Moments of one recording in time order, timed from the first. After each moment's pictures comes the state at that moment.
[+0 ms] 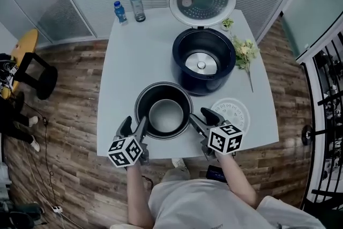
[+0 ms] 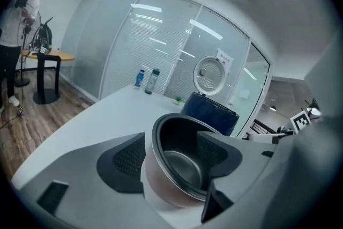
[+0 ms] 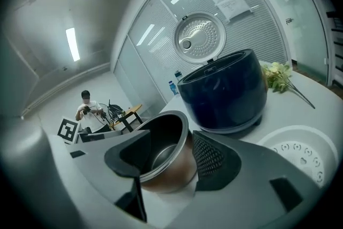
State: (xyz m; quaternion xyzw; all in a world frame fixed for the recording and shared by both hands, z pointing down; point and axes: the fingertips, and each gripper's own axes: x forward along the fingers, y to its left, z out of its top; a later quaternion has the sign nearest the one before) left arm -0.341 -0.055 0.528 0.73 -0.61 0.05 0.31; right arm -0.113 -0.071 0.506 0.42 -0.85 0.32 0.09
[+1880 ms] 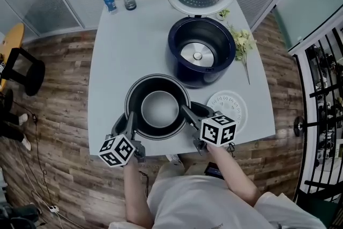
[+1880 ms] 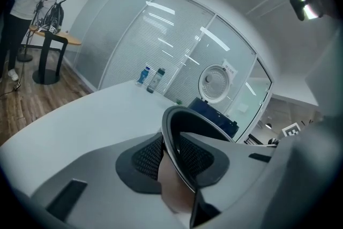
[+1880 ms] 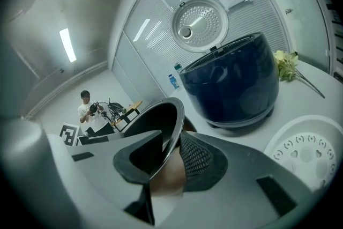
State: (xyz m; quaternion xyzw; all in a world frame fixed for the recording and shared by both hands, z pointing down) left arm -0.351 -0.065 0.547 0.73 -0.59 -0.01 0.35; right arm -0.144 -0.086 0.527 0.40 -0.84 0.36 0.11
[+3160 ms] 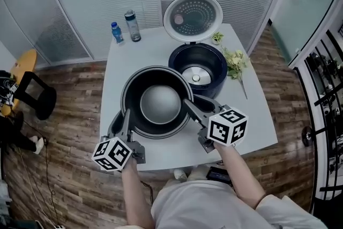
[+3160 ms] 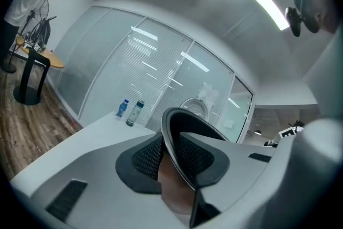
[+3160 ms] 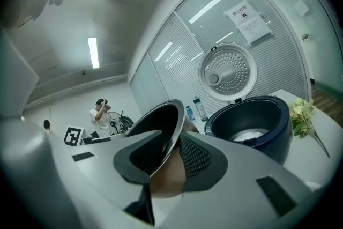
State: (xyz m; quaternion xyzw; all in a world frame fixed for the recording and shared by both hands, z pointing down) left arm -0.352 -0.088 0.394 0.78 -0.57 -0.10 0.23; right arm -0.144 -0.104 0.374 0.39 -0.89 0.23 0.02
